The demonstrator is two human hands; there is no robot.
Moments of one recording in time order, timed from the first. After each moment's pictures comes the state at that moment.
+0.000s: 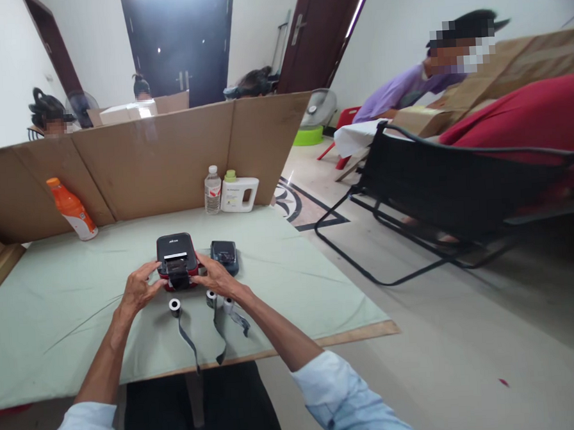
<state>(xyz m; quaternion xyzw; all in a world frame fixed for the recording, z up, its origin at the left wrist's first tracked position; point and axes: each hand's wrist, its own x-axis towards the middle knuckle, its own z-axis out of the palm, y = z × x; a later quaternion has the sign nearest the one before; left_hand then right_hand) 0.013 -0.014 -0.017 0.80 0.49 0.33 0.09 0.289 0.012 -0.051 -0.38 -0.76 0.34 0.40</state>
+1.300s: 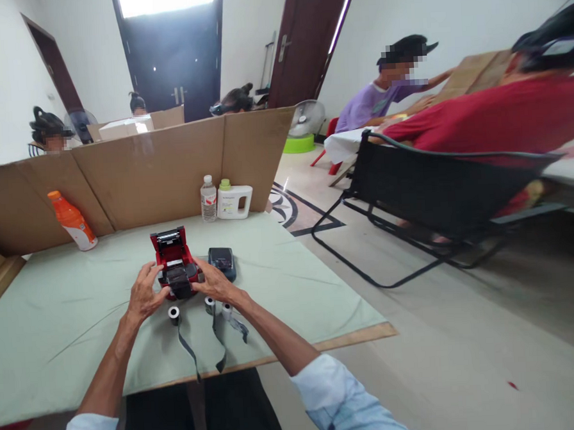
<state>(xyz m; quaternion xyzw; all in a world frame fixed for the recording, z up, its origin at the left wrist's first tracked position) 0.034 -0.018 -0.008 0.80 0.50 0.34 0.02 0.288 0.009 -0.037 -0.38 -0.77 0.32 0.40</state>
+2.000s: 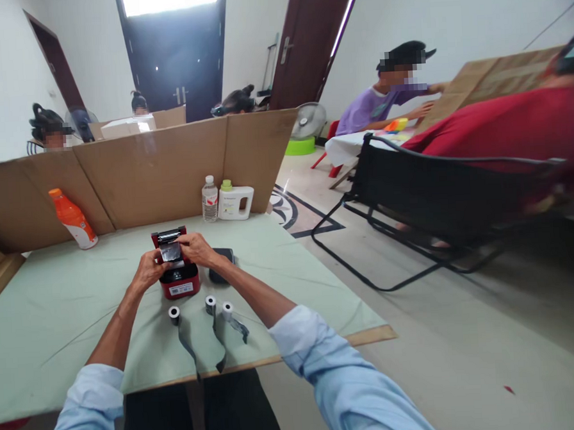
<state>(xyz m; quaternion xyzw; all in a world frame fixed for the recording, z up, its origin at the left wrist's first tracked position) 0.050 0.050 0.016 0.73 0.52 0.37 0.25 0.255 0.078 0.030 -0.35 -0.77 0.31 0.43</state>
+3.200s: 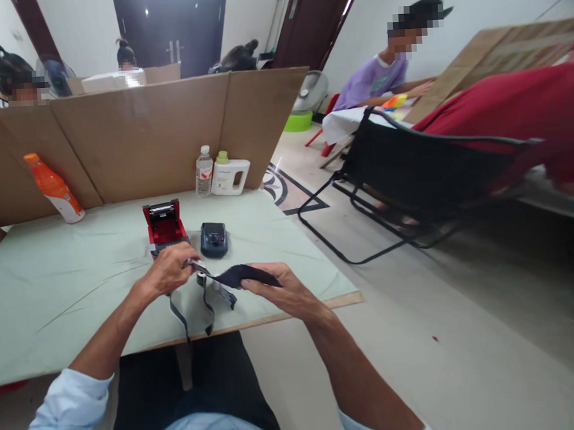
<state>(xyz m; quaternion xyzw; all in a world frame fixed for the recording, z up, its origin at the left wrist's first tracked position) 0.123 -0.050 0.058 0.89 0.35 0.24 0.18 0.389 -0.132 0.044 -0.43 -0.67 0.45 0.41</state>
